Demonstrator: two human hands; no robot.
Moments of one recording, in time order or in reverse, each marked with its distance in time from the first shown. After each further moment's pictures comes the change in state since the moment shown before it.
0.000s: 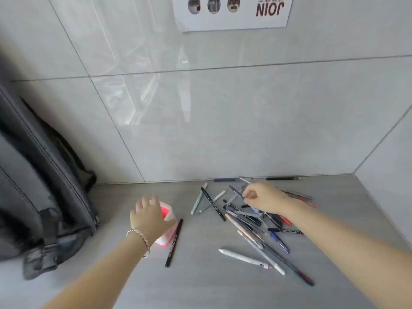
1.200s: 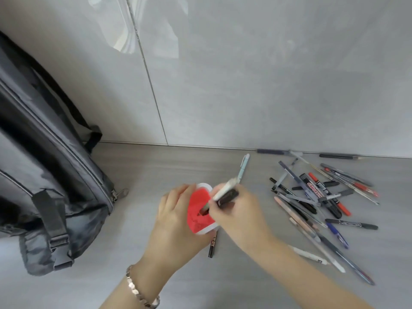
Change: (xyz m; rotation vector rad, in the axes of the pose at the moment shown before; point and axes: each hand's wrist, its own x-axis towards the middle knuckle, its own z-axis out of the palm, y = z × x) left_hand 0.006 -0.078 0.004 -0.652 0.017 0.329; right_hand 0.034 -0.191 0.129 0.594 0.250 -0.031
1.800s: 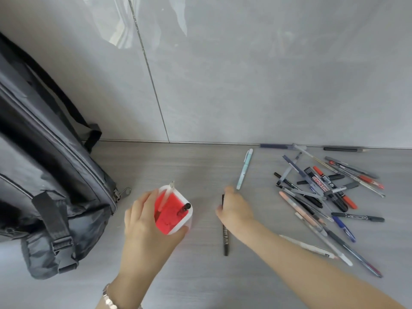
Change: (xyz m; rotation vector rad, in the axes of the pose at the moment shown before) left_hand -0.016 -0.039 -0.023 0.026 0.126 -0.206; right_hand 0.047 0.083 0.042 -0.656 -0.178 0.375
